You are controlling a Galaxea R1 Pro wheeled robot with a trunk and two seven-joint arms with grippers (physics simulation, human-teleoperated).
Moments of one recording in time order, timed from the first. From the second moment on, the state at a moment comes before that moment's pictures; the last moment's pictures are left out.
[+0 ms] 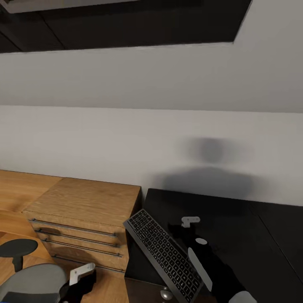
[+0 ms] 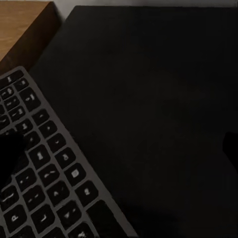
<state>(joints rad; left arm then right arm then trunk) -0.07 0.02 -0.01 -1.05 0.26 0.15 0.27 -0.46 0.02 0.32 -0.94 -0.31 0.25 -0.14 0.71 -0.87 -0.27</state>
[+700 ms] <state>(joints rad) -0.07 -0.04 -0.01 -1.61 0.30 0.71 0.27 -0.81 0.09 0.27 -0.46 -0.46 0.23 -0.14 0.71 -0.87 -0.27</state>
